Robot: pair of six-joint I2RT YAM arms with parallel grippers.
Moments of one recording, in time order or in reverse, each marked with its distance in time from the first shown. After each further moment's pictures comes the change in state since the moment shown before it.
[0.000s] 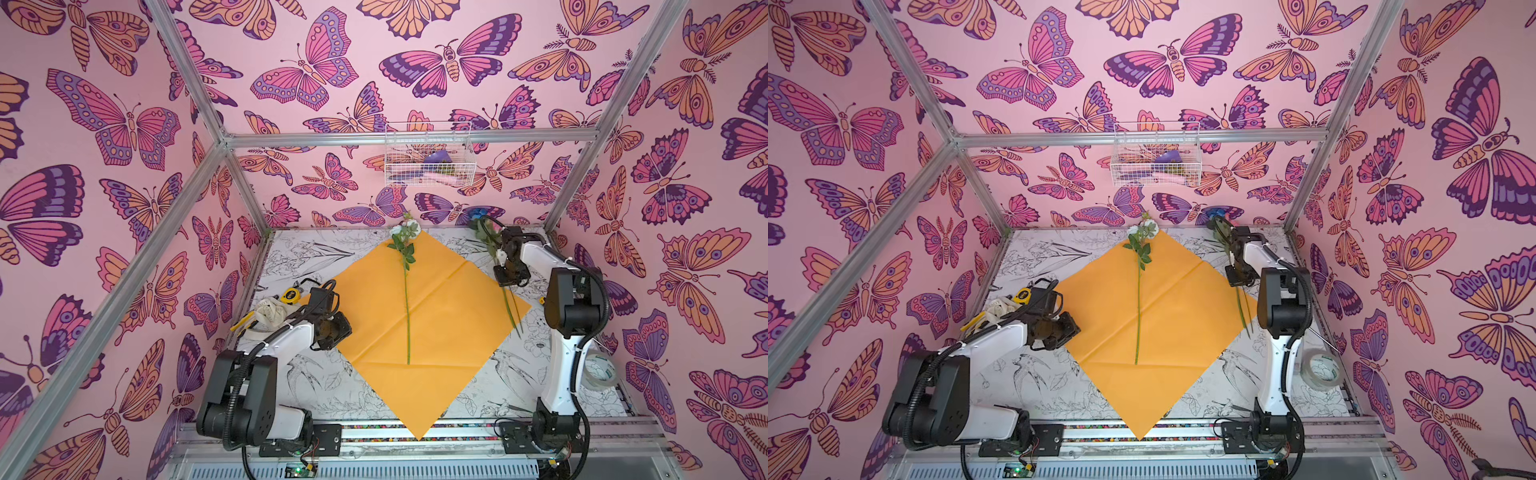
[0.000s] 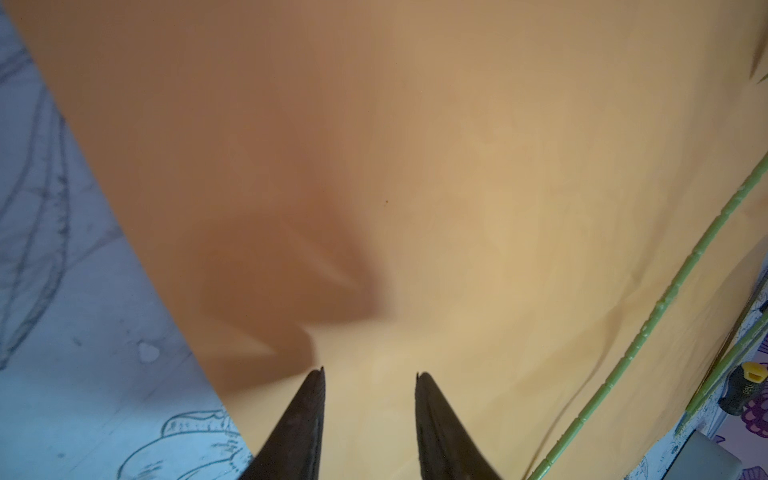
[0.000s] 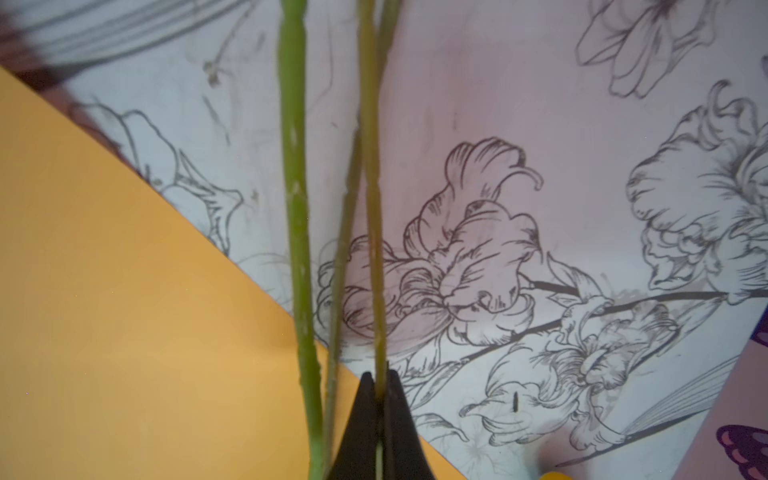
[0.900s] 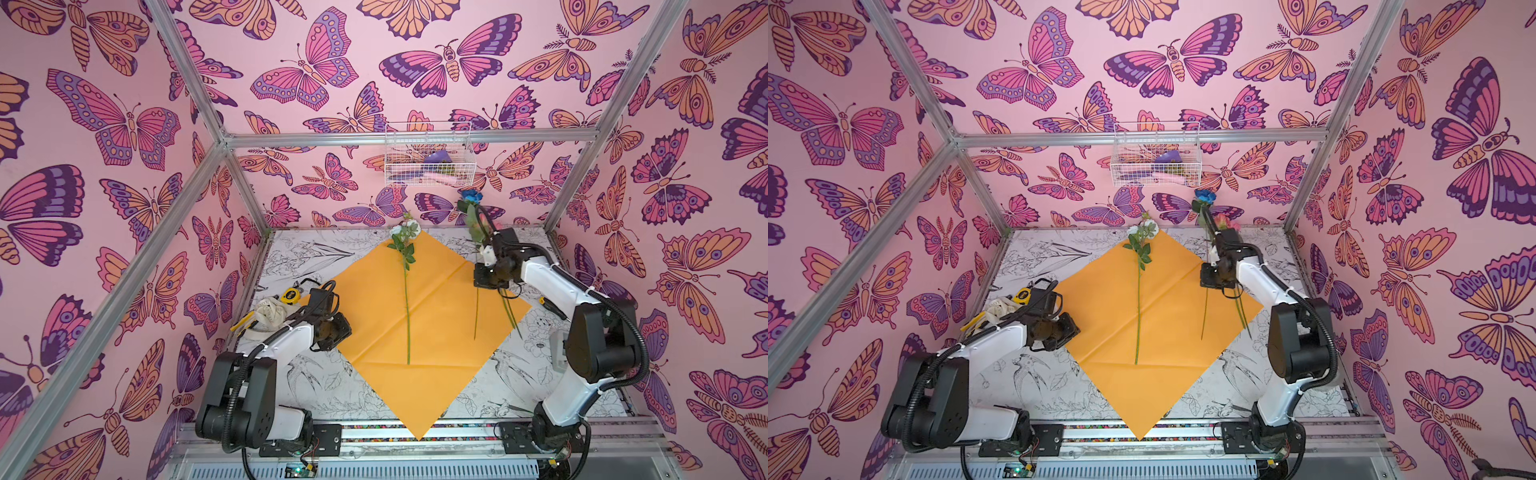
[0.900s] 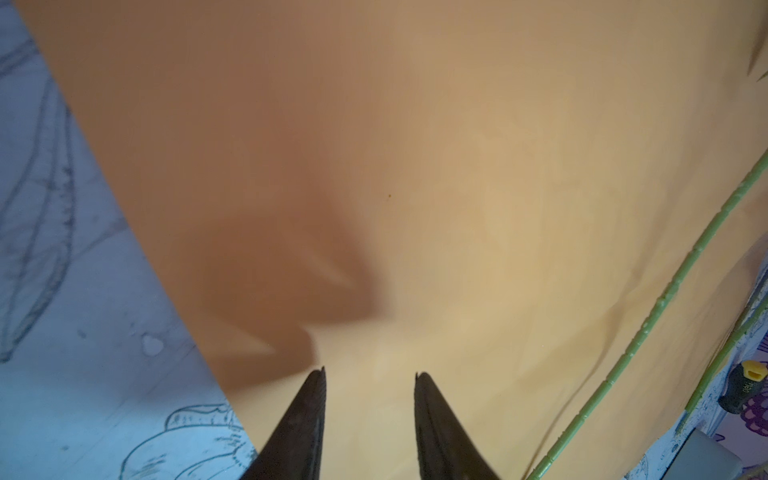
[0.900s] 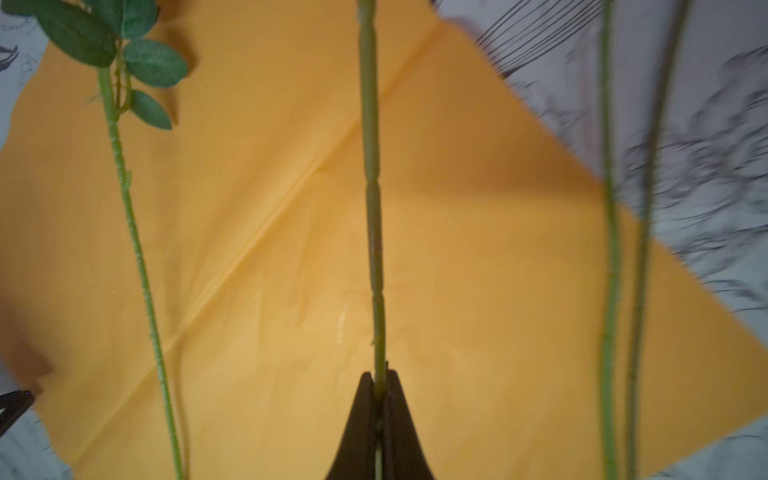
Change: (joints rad) left arm 0.000 -0.014 -0.008 0.000 0.000 0.000; right arm 0.228 -0.425 -0.371 0.182 -0.360 0.446
